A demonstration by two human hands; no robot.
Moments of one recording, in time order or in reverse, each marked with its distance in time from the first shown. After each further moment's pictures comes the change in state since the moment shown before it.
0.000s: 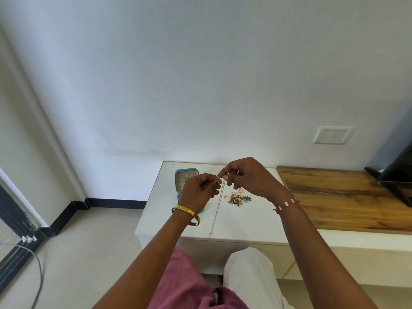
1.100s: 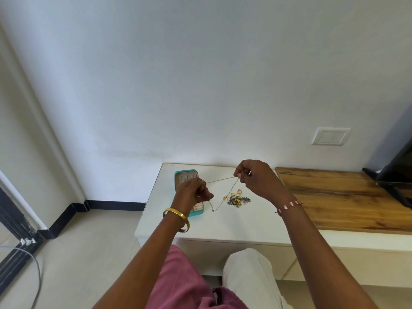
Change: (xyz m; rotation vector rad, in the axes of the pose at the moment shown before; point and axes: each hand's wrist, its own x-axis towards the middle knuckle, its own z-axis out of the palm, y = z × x) left_hand -0.006 -0.004 -0.013 -0.563 -0.006 -0.304; right_hand 0.004 0.030 -0.004 -0.163 0.202 0.051
